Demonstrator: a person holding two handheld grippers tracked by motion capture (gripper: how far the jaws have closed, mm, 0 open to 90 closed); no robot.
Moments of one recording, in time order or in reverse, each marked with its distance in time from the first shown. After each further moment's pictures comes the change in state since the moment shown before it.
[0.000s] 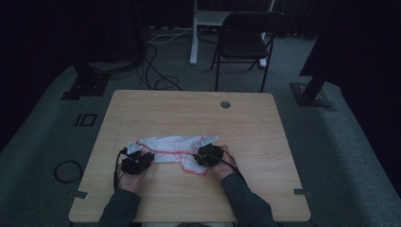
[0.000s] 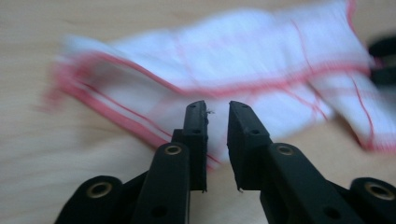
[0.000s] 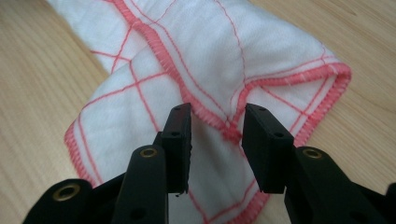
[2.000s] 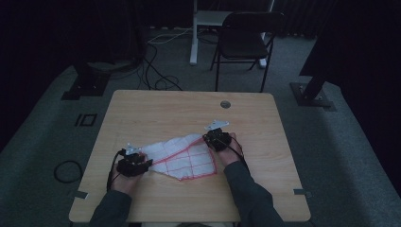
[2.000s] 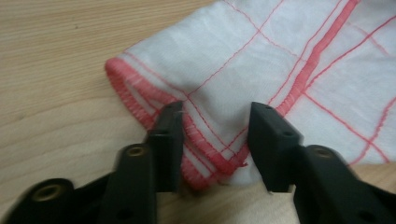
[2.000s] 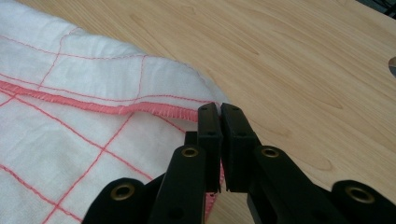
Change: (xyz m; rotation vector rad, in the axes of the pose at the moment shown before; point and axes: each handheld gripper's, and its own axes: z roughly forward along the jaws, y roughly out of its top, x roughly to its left) left arm 0.014 -0.004 -0.001 0.112 0.009 0.078; right arm -0.041 0.025 -0.024 -0.061 -0.106 0.102
